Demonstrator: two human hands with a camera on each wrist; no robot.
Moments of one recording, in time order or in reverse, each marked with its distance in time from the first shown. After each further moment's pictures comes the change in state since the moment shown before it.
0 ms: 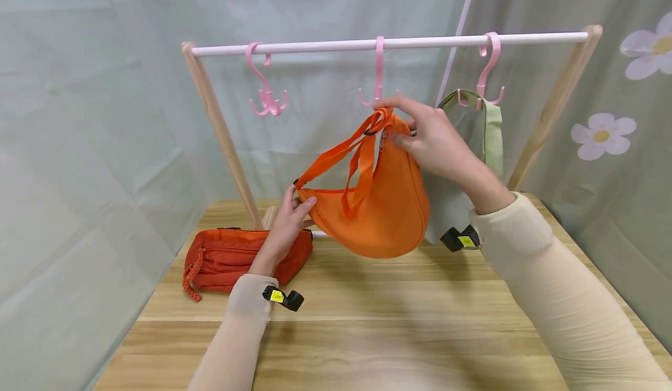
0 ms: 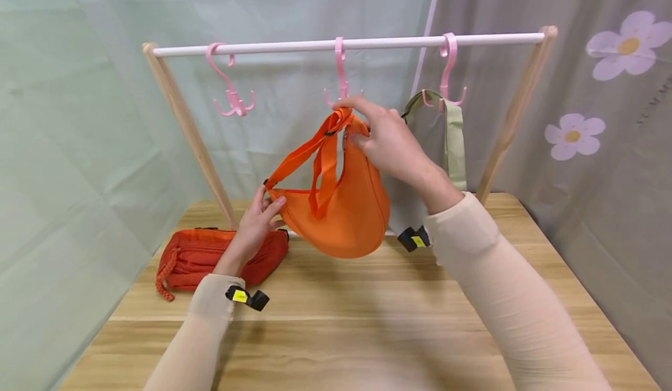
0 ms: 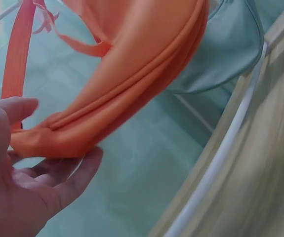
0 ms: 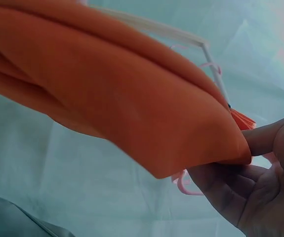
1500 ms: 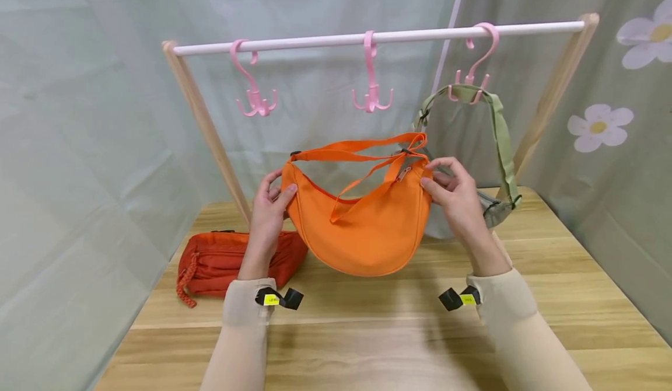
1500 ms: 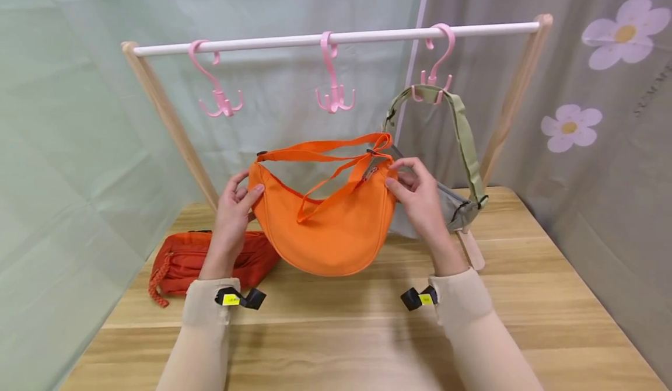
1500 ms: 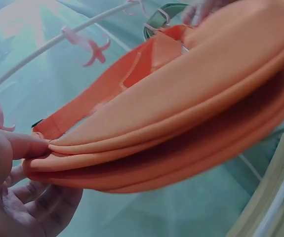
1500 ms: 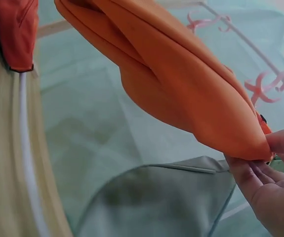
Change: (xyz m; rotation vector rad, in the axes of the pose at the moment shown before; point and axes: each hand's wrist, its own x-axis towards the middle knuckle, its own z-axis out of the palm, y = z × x) left_hand -0.013 0.044 0.003 -0.026 0.232 0.086; right_hand -0.095 0.090 0.054 0.773 0.342 0.264
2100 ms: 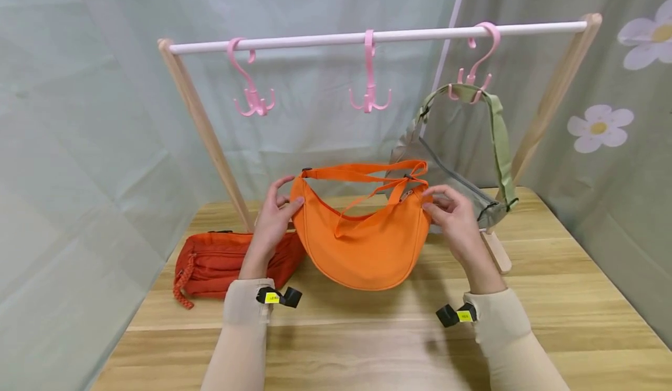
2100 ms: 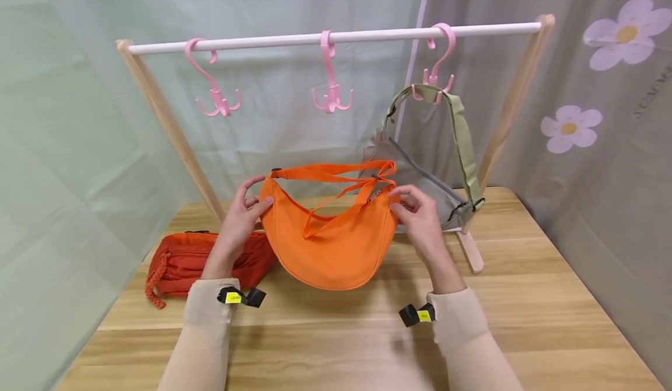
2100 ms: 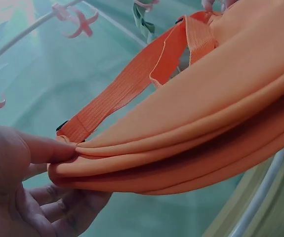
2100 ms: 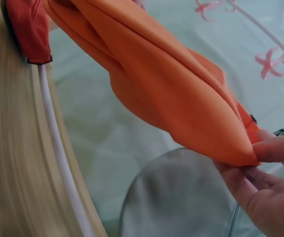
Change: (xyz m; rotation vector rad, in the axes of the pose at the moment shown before) left_hand -0.026 -0.009 0.000 0.243 -0.059 -0.137; right_hand -0.031 0.020 -0.018 -0.089 -0.050 0.130
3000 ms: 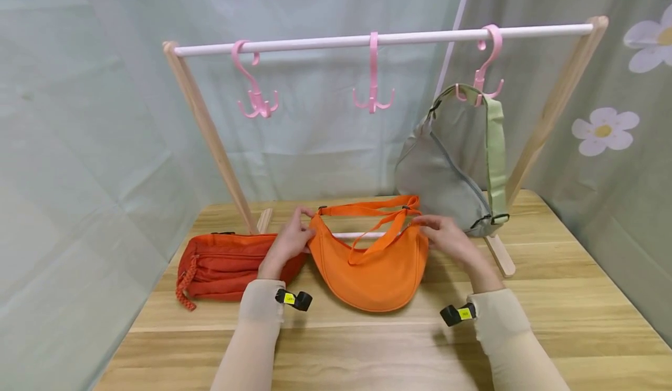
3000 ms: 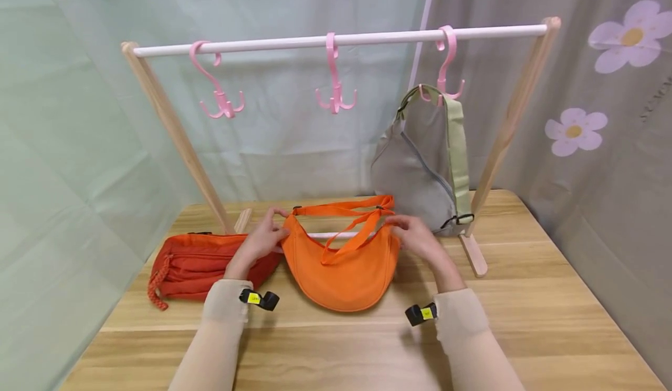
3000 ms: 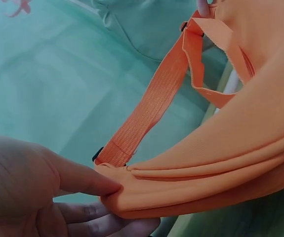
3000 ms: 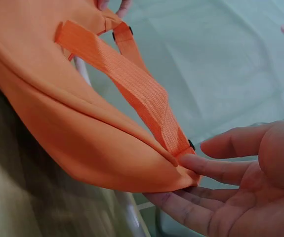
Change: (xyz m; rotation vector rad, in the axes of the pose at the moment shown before) left_hand 0.008 -0.045 0.016 0.333 -0.177 -0.173; right_hand 0.007 0.039 -0.008 -0.320 -0.331 0.302
